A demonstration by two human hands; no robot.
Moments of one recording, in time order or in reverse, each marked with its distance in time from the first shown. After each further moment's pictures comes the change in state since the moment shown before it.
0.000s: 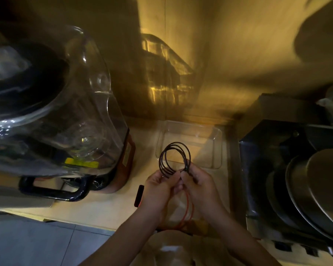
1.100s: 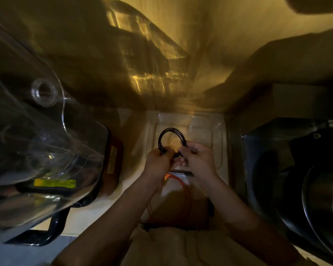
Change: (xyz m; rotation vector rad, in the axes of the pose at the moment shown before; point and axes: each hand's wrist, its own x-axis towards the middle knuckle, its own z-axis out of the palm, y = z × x) left_hand 0.120 0.023 0.032 0.240 0.038 -0.076; right_hand 0.113 0.022 -0.015 0.194 0.251 0.363
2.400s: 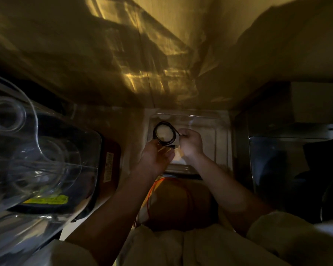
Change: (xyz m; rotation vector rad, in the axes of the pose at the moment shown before) left_hand 0.085 0.006 -0.007 -0.416 0.052 -0.402; right_hand 0.126 0.052 0.030 -0.191 0.168 0.103
